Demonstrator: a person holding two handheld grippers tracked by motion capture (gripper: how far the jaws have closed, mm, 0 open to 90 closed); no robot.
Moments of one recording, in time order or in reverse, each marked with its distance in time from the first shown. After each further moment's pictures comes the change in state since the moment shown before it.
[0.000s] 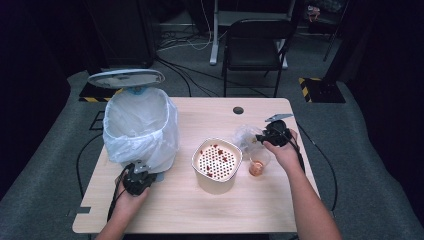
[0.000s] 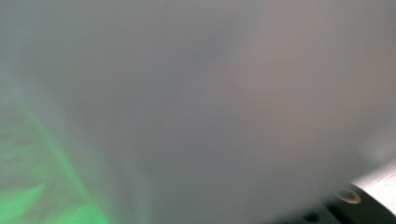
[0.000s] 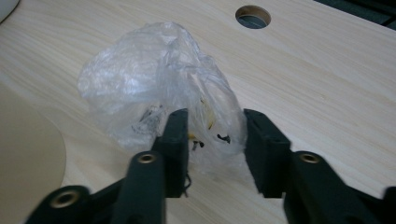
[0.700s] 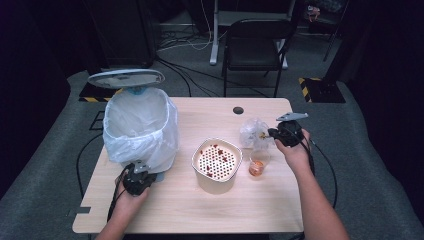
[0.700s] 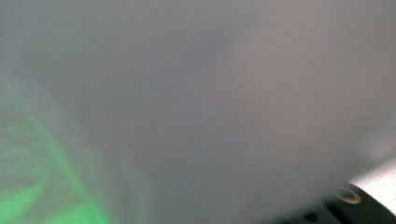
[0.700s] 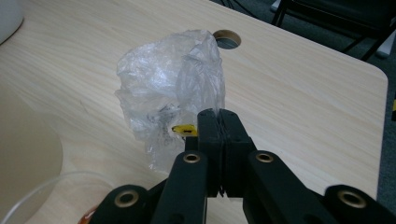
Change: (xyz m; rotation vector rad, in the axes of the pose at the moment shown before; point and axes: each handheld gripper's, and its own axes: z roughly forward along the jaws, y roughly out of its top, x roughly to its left) left arm 0.000 0.000 0.000 0.001 -0.004 -0.008; right arm -0.013 -0.006 -0.042 -0.078 -0.051 -0.011
